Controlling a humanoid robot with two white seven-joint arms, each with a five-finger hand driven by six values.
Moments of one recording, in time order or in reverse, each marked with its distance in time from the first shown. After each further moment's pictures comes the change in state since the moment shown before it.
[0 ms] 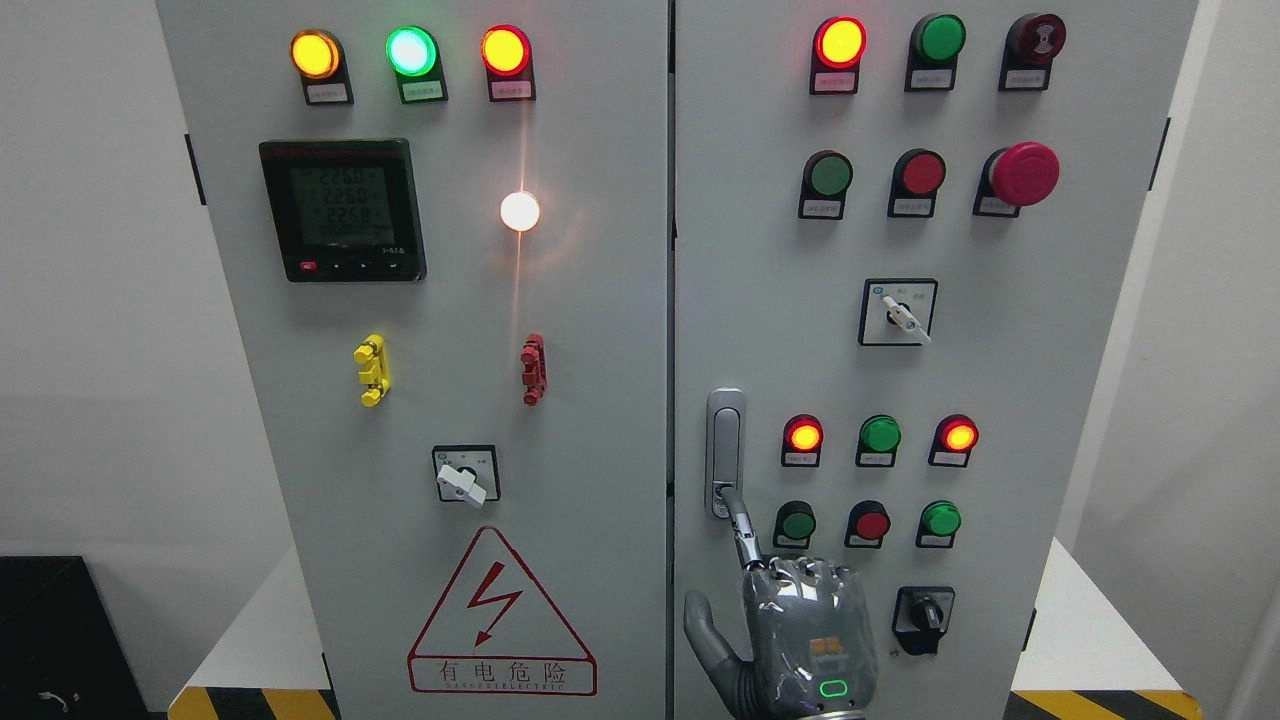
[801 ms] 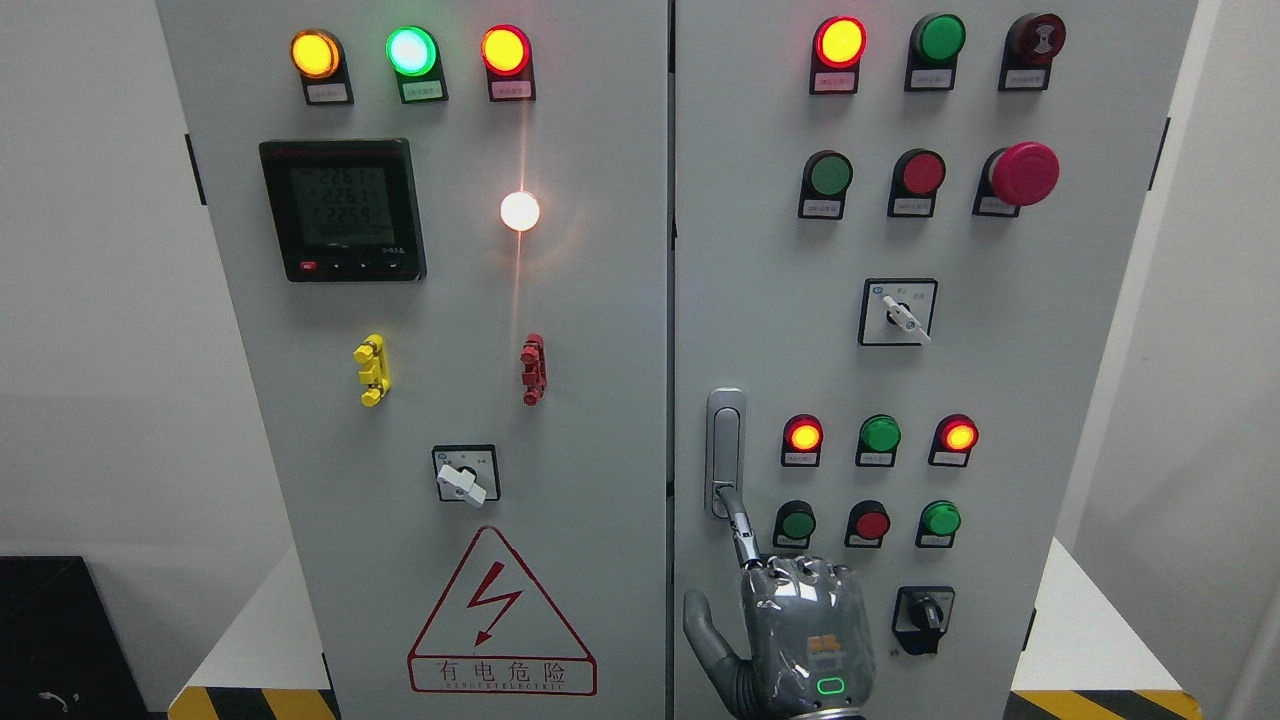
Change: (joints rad) left arm 0.000 0.000 0.000 0.000 0.000 0.000 0.000; right arm -0.008 0.000 0.002 0.012 0.001 0.010 0.003
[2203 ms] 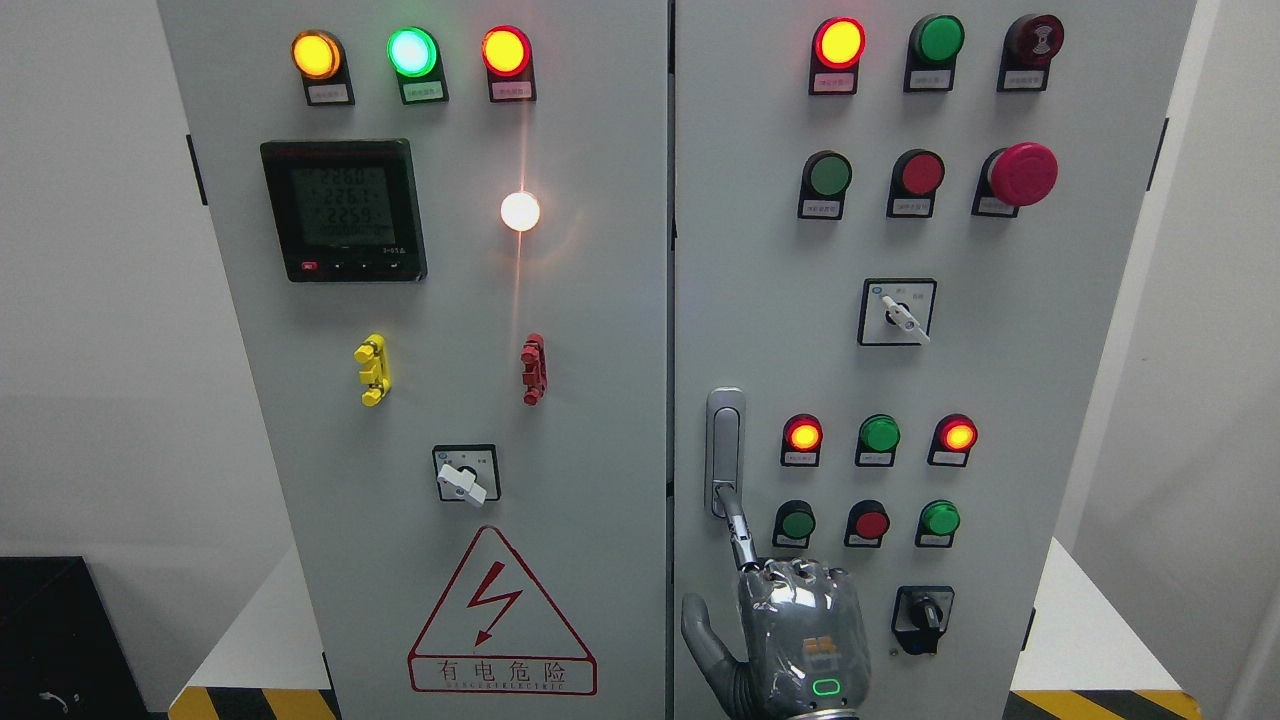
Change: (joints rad) left arm 0.000 0.000 0.000 0.000 0.000 0.000 0.000; right arm -0.002 0.000 0.008 0.014 0.002 0.008 0.015
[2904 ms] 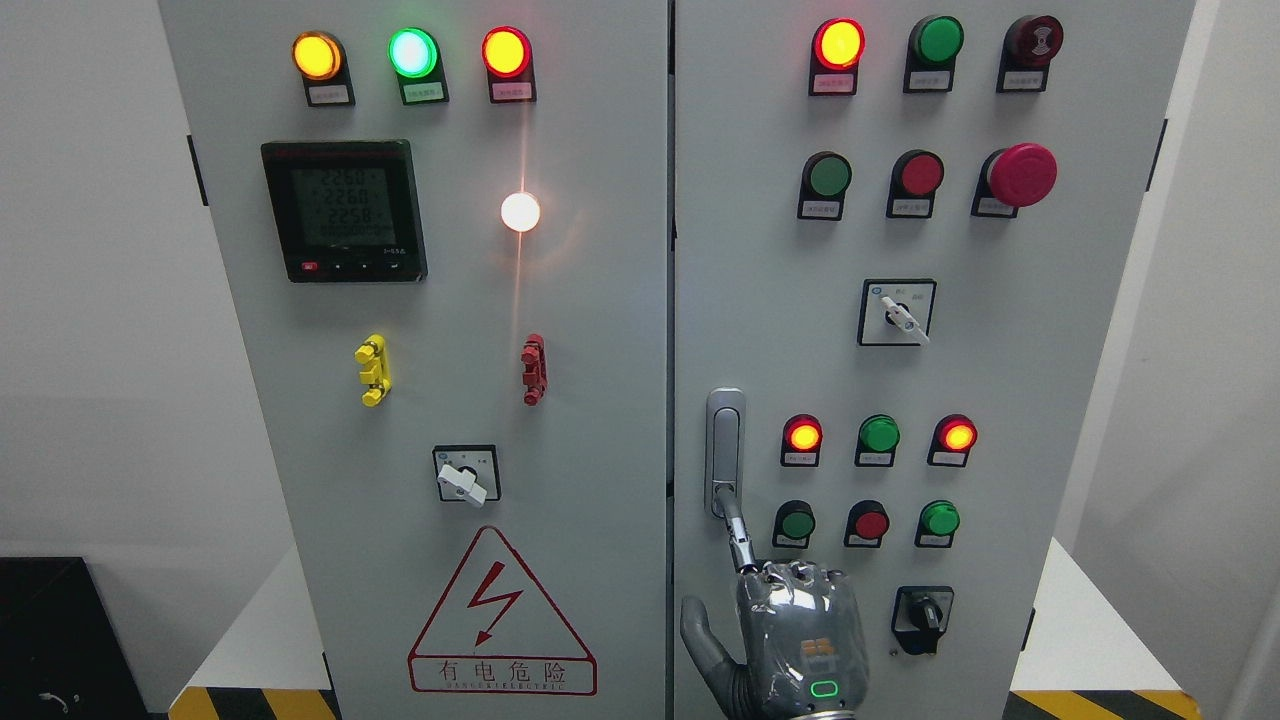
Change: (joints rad) left arm 0.000 0.000 0.000 0.000 0.000 0.000 0.000; right arm 0.001 0.001 0.006 0.009 0.009 0.010 0.000
